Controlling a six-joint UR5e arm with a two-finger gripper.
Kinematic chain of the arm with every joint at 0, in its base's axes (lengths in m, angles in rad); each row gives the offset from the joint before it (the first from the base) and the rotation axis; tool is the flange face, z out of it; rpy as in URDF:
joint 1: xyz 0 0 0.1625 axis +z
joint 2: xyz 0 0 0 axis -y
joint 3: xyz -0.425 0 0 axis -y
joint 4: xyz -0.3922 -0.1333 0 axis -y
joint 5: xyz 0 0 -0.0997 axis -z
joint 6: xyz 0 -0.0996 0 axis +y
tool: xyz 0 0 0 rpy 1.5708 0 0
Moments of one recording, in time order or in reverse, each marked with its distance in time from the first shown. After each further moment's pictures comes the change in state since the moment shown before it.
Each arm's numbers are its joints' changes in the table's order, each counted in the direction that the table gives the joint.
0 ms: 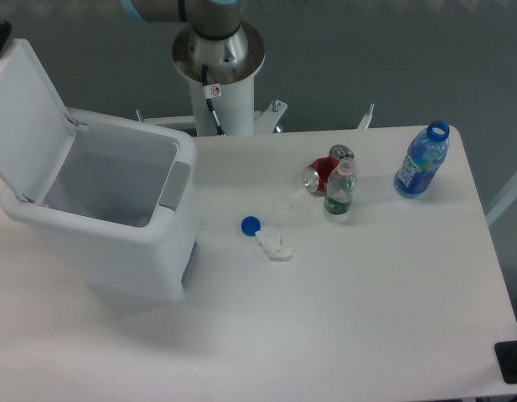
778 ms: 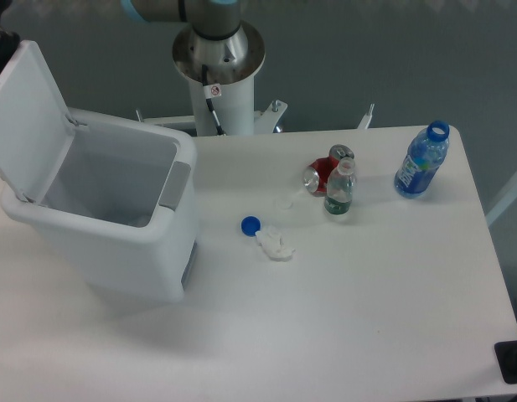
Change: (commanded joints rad) arm 0.005 -0.009 0.002 -0.002 0.064 -0.008
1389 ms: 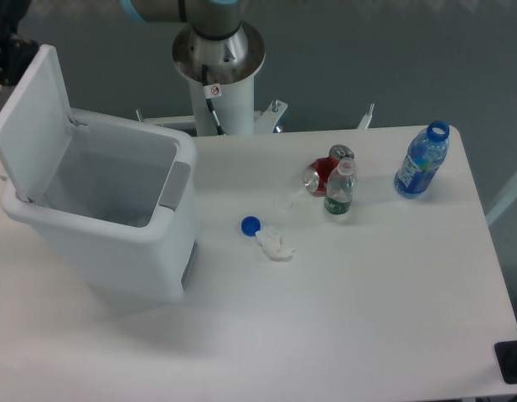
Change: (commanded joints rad) arm 0.031 0.009 -0.005 0.000 0.117 0.000
